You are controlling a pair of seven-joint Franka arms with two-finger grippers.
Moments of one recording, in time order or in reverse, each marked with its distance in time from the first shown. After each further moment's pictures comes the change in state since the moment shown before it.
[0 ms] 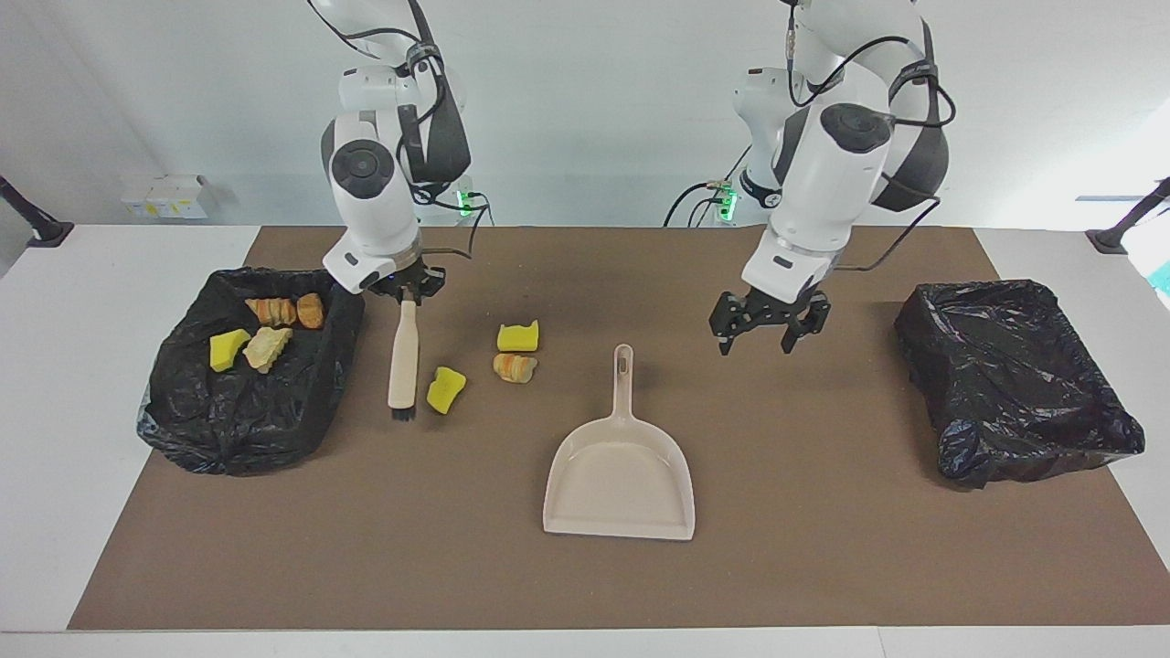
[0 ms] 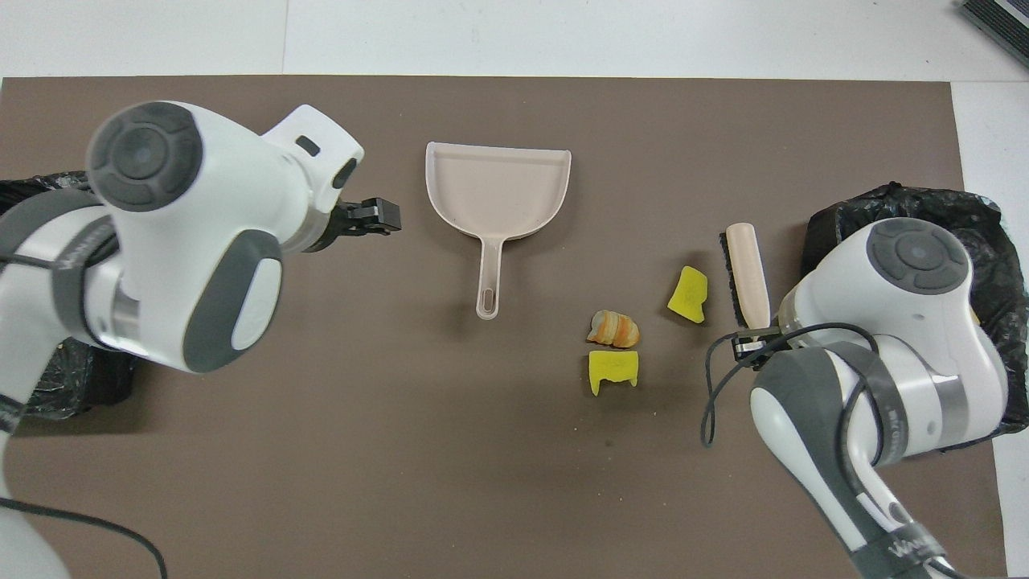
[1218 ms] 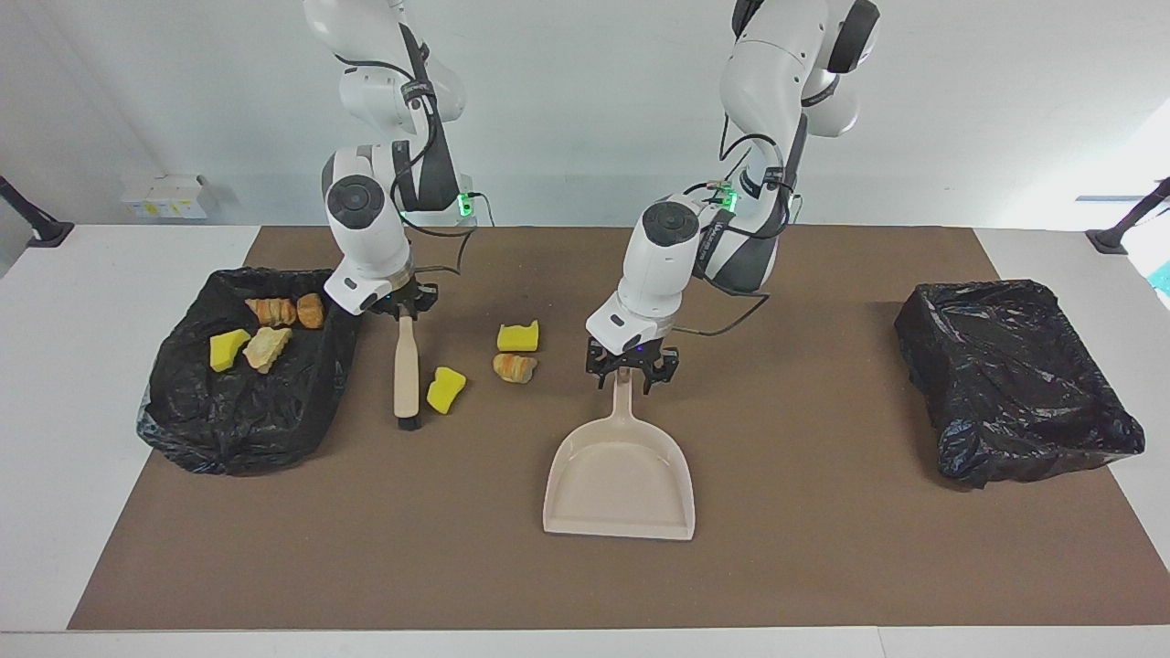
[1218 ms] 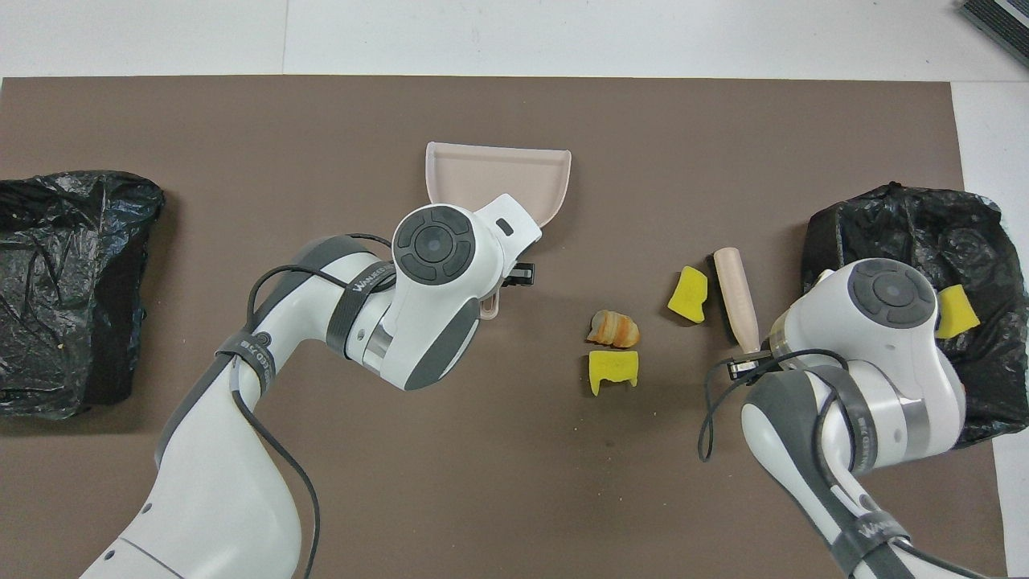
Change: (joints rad) left arm -0.207 0.227 0.000 0.001 0.003 0.207 -0.021; right arm -0.026 0.015 0.017 -0.148 0.000 0.161 -0.056
